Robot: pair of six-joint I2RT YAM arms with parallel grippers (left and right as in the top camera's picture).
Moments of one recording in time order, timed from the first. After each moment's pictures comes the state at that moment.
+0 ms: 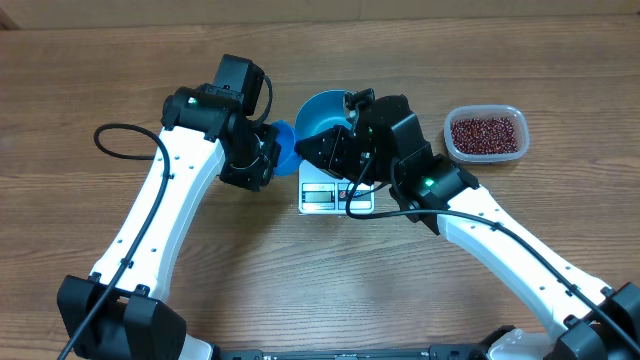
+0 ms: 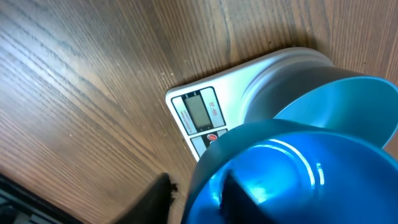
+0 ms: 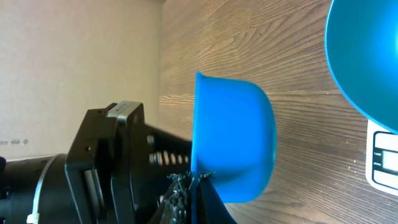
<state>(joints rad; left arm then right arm) -0.29 1.67 1.56 -1.26 0.18 -1.54 0.60 1.51 1.12 -0.14 -0.48 1.04</state>
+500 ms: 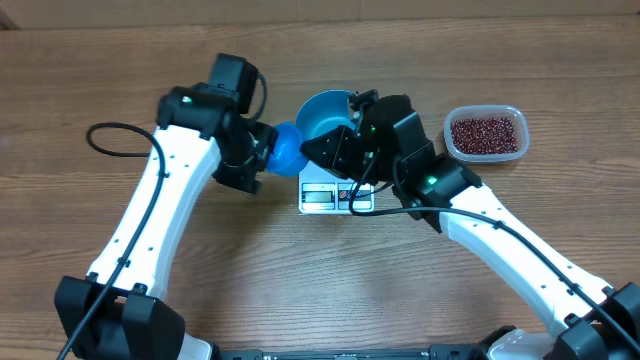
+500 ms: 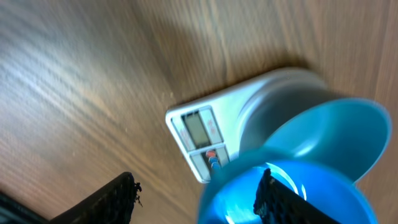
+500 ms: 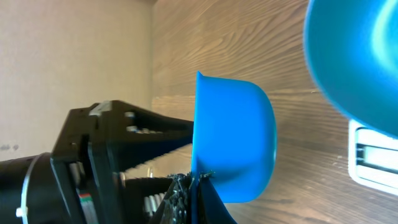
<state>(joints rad) -0.25 1.67 1.56 -1.25 0.14 -1.50 0.57 1.51 1.12 -0.18 -0.47 1.03</state>
